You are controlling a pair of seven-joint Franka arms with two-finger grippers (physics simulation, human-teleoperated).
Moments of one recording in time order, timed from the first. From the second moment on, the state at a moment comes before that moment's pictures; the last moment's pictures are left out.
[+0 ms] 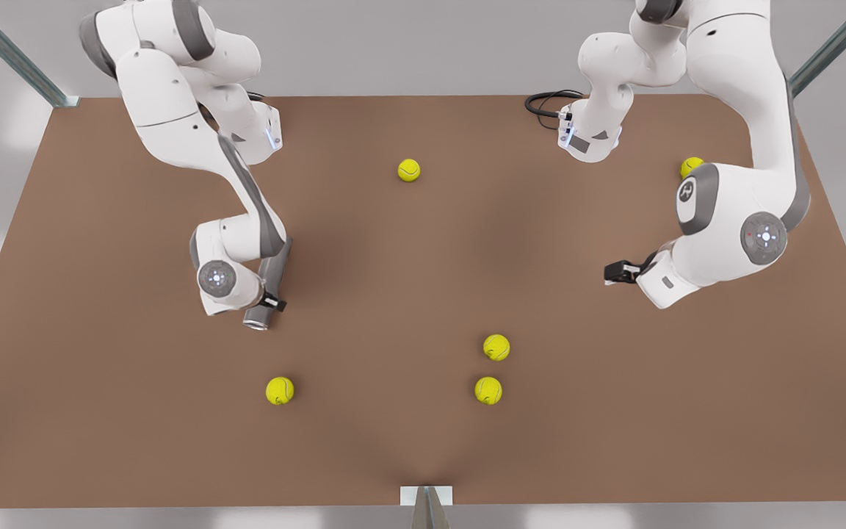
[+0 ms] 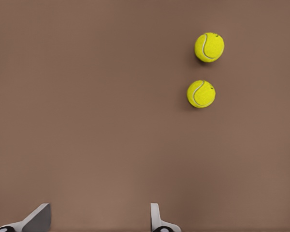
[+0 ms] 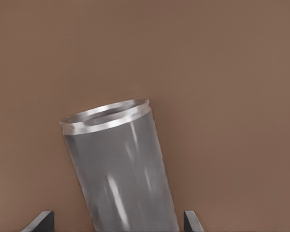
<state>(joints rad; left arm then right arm) -0.19 0.22 0.07 -1.66 -0.17 1.74 0.04 0.19 0.44 0.04 -2.07 -0.06 2.29 0.69</state>
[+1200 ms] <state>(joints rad) -0.19 0.22 0.07 -1.66 -0.17 1.75 0.03 0.20 0.47 0.06 -1.96 -0.05 2.31 0.27</state>
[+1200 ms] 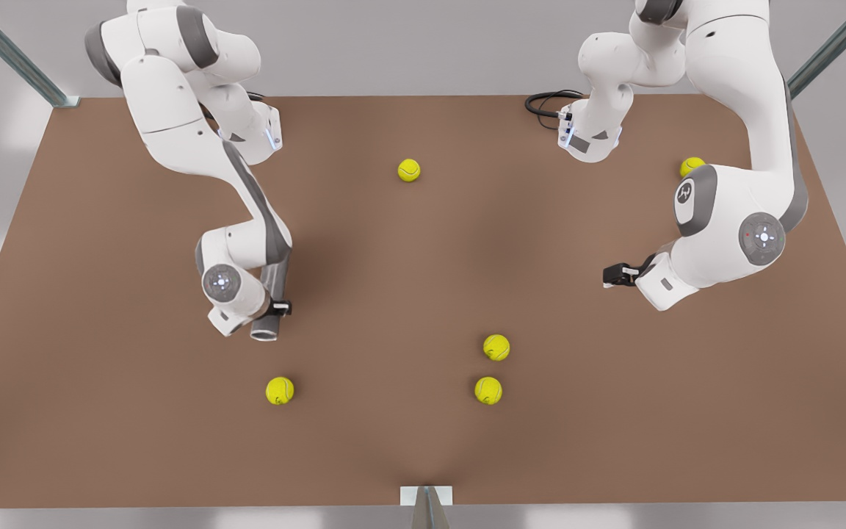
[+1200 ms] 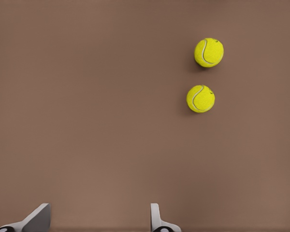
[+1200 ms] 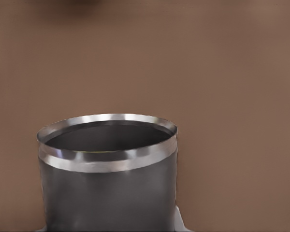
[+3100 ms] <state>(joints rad) -0.19 0.22 0.03 -1.65 -0.16 1.79 -0.05 0.69 0.88 0.24 -1.25 -0.30 1.87 -0.44</state>
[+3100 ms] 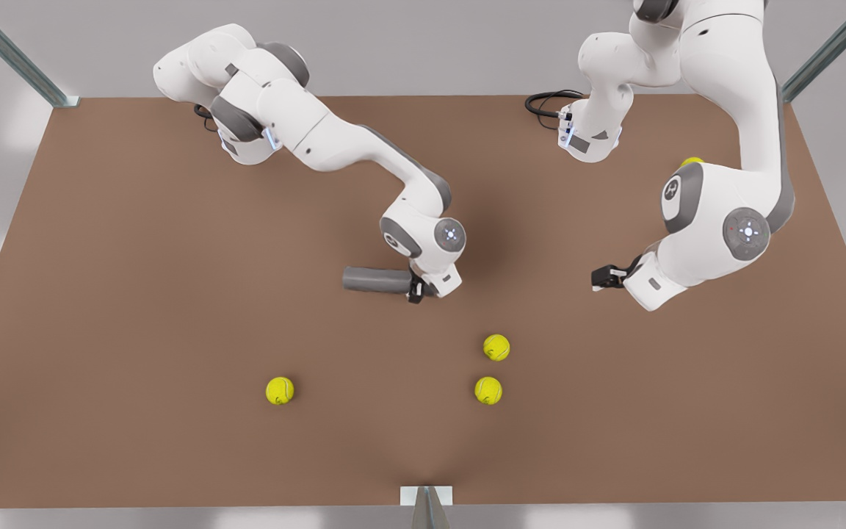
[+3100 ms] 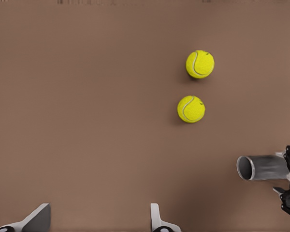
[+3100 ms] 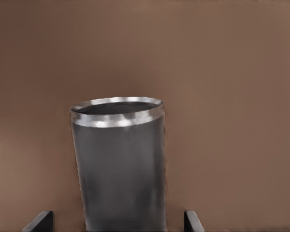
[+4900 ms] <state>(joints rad) -0.31 0.49 -0.29 -2.21 -1.82 2.36 0.76 -0.10 0.10 0.15 -1.66 -0.03 1.81 0.20</state>
